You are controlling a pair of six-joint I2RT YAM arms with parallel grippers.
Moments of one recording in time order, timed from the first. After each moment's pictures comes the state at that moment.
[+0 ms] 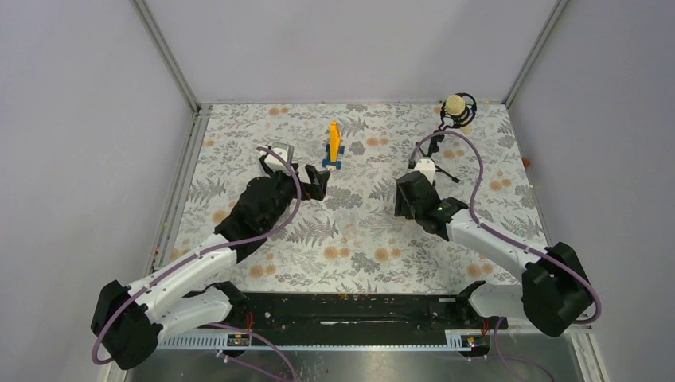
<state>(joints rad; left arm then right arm) -0.71 0.98 0.66 0.25 -0.24 -0.26 0.62 1.25 0.76 -0.34 0.41 0.49</state>
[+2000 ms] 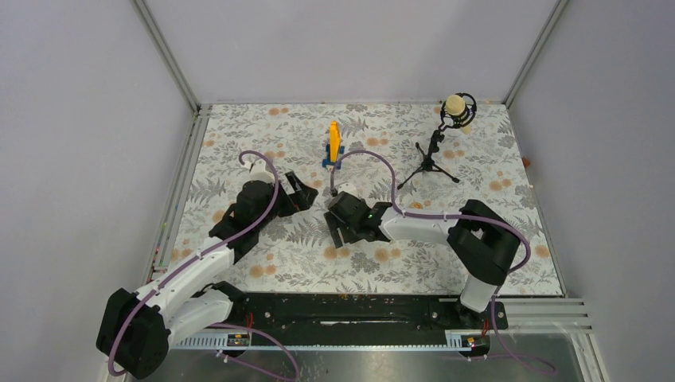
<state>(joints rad) -0.50 0.96 0.53 0.04 -0.03 -0.70 1.00 1.73 1.01 -0.31 0.22 0.52</state>
